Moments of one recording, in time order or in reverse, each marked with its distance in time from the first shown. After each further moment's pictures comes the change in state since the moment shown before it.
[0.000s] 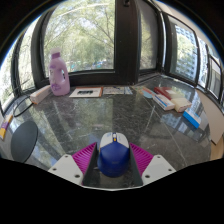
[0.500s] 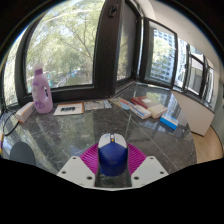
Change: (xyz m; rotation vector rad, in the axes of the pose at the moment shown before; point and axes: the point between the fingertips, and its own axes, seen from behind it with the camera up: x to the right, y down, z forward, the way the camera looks) arm 0.023 -0.044 -0.040 0.087 0.271 0.103
